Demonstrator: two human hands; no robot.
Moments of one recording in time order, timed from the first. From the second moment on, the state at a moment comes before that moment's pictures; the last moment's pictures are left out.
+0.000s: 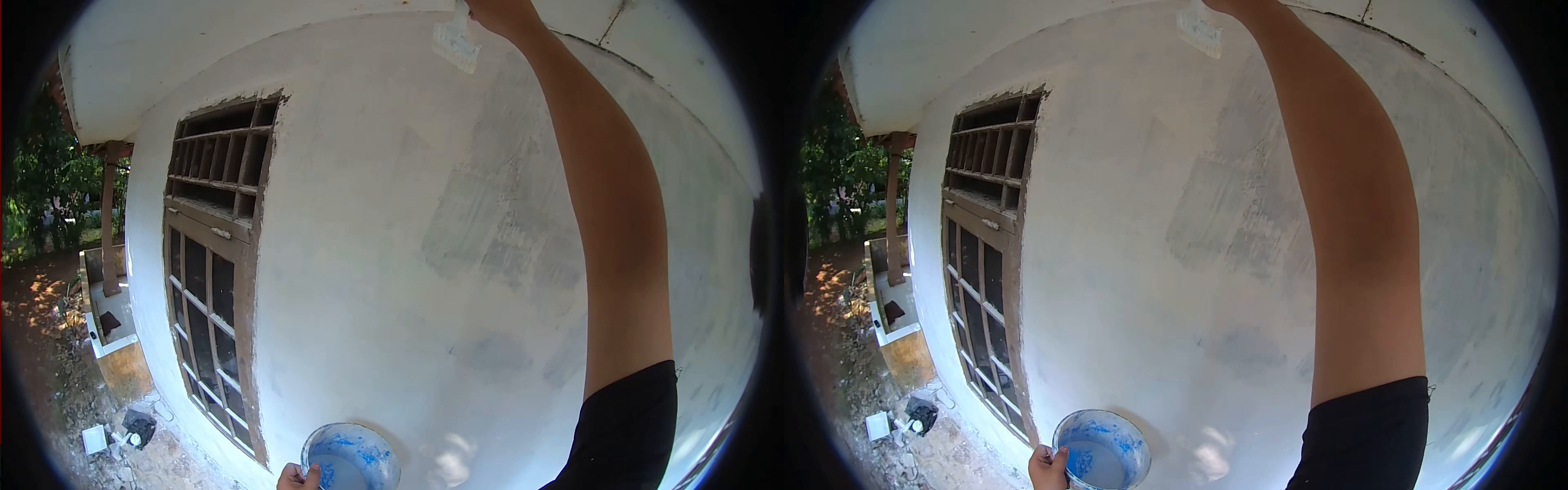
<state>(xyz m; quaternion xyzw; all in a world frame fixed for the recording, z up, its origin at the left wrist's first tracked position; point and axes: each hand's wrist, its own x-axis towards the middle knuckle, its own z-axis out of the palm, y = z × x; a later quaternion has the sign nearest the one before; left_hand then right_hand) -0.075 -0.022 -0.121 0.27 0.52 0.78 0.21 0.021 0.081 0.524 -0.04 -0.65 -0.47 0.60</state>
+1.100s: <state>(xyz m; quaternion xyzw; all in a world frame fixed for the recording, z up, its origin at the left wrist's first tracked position) -0.033 -0.056 -0.116 0.31 0.51 0.77 0.24 0.013 0.099 0.350 -0.18 -0.86 -0.13 0.46</state>
